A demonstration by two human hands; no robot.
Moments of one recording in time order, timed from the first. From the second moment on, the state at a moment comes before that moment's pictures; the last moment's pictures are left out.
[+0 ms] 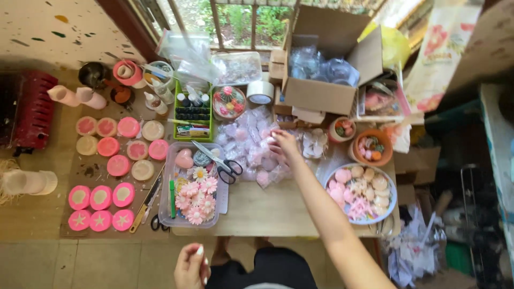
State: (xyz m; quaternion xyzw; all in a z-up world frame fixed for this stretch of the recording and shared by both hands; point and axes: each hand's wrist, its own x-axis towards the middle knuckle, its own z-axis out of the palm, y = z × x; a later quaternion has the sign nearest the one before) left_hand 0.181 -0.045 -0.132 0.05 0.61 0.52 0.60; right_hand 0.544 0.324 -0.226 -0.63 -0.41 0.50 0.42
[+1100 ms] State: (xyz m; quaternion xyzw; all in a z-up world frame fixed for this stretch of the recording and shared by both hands) left_hand 0.239 0.082 0.094 0.29 0.35 0.55 0.70; right_hand 0.515 0.144 0.071 -0.13 -0.47 0.78 0.39
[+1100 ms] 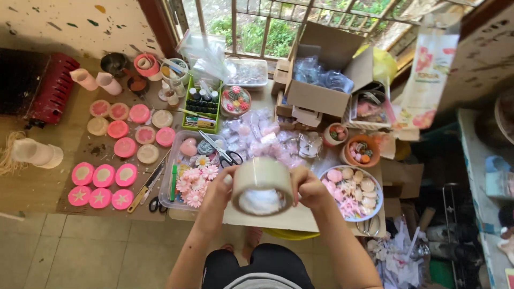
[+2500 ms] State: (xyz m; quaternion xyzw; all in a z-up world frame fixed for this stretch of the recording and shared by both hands) left_hand 0.213 -0.139 0.108 0.66 0.38 0.49 0.42; right_hand 0.401 -0.151 0.146 -0.60 -0.63 0.25 0.42
